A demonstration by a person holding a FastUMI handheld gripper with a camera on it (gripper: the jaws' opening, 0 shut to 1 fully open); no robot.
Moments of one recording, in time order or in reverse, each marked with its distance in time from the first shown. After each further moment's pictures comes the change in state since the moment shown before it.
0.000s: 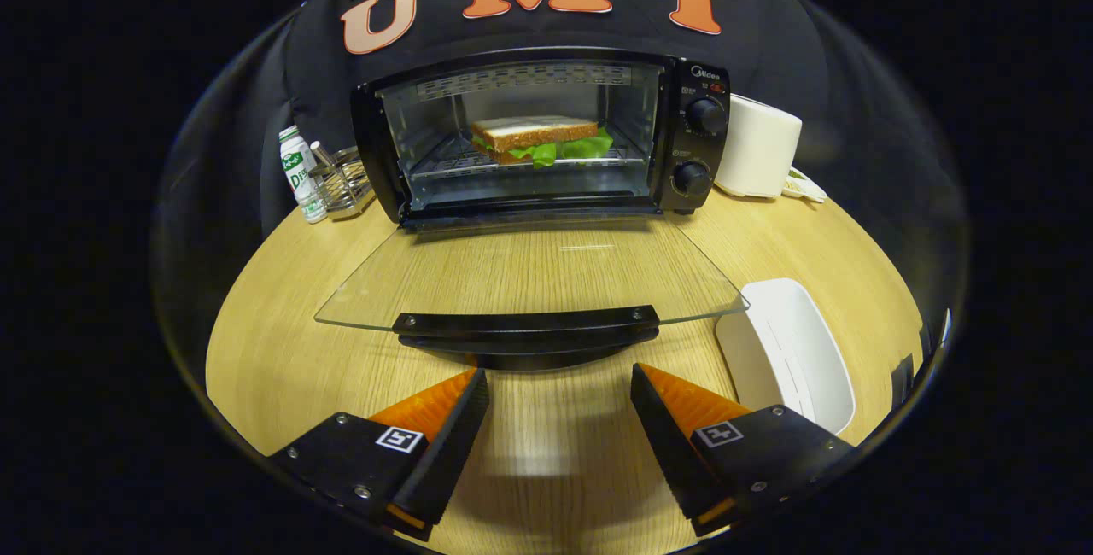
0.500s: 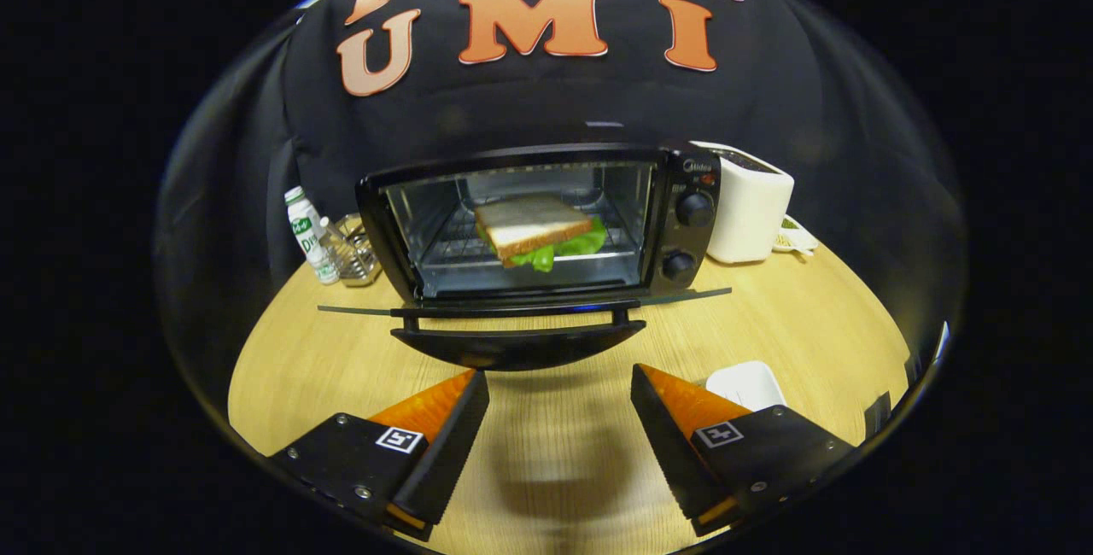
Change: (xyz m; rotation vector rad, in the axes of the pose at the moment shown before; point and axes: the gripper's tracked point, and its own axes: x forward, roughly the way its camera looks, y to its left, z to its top) arm -0.022 -0.010 0.088 0.044 -0.151 0.005
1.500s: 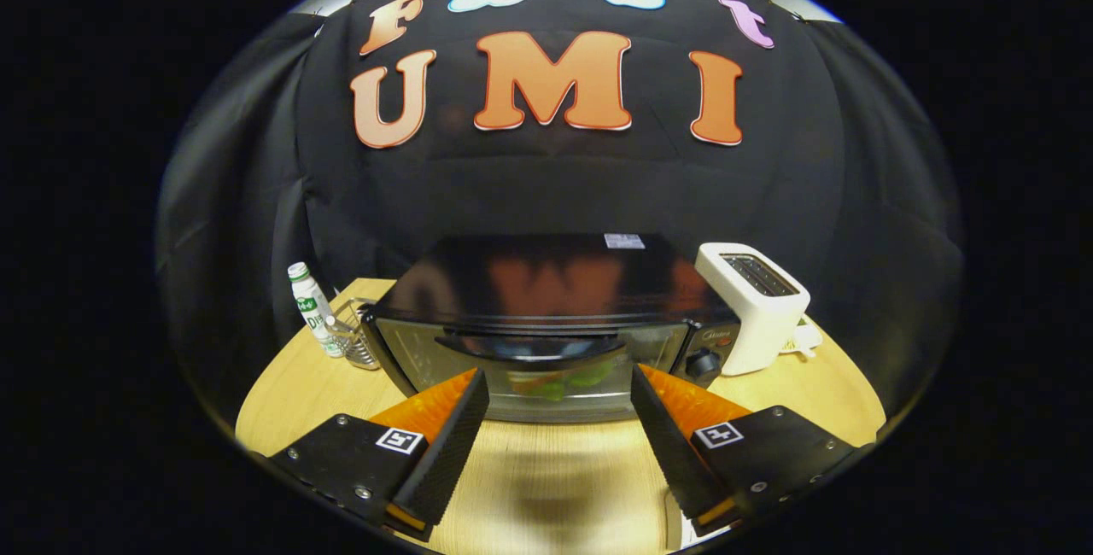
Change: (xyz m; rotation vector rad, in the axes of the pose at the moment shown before) arm 0.007 0.008 0.141 -0.061 -0.209 0.036
